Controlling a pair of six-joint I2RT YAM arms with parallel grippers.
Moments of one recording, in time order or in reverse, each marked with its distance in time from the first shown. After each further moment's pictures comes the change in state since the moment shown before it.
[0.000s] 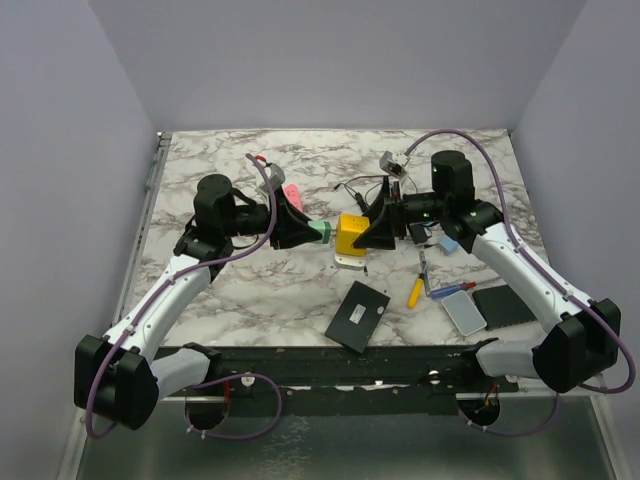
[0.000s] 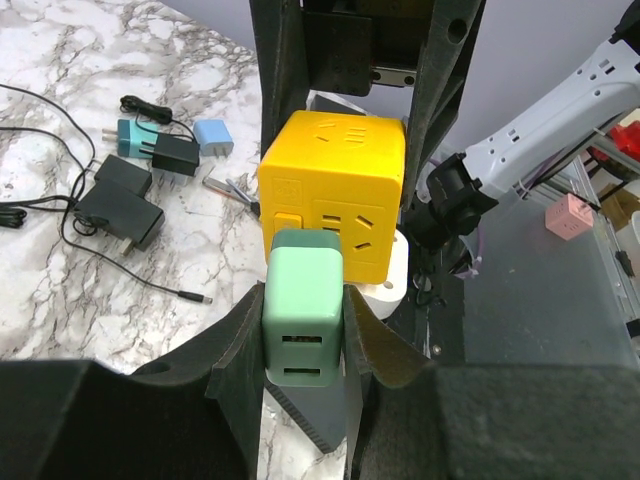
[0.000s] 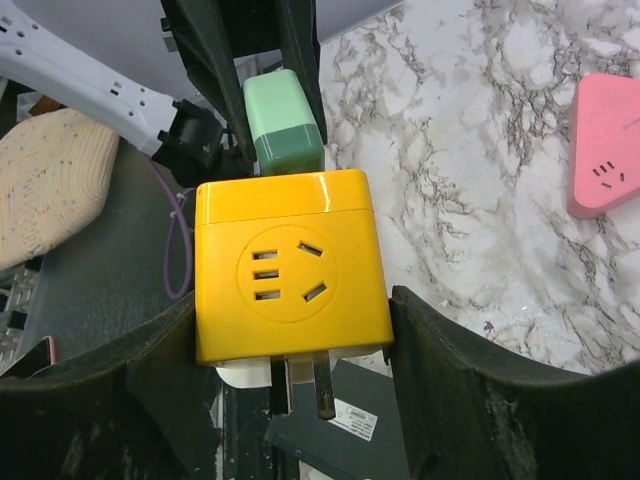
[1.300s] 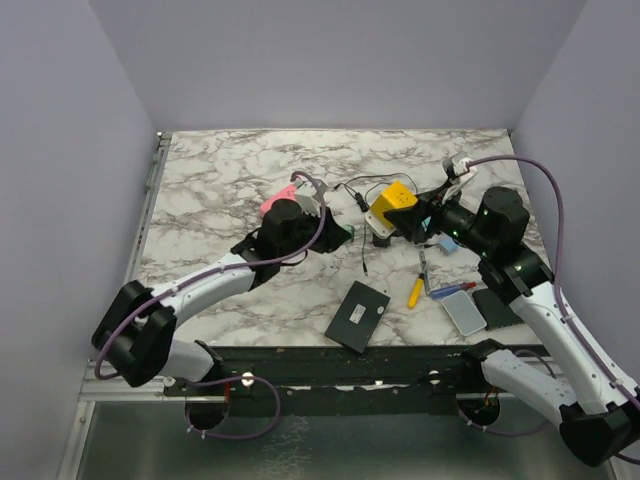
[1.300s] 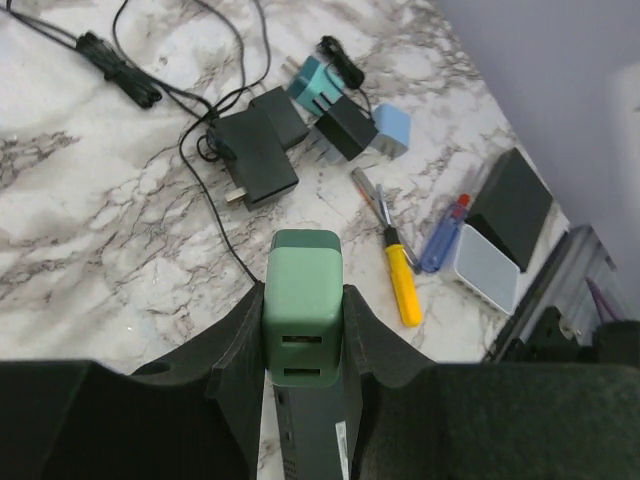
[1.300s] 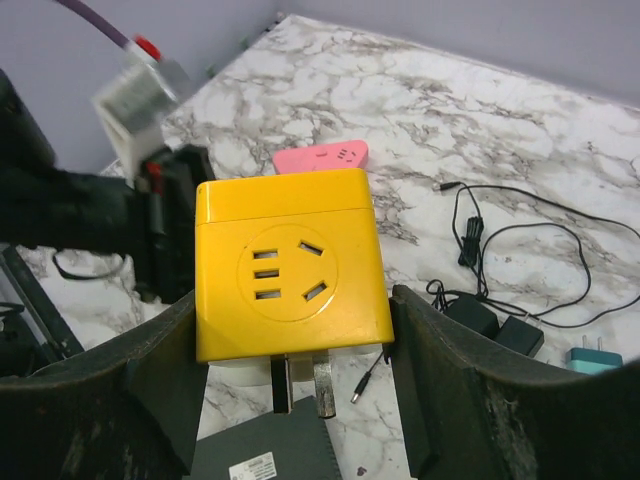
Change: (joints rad) left arm -0.297 0.171 -0.053 0.057 -0.786 -0.178; right arm -0.010 -0.395 -0.183 0.068 0.728 0.119
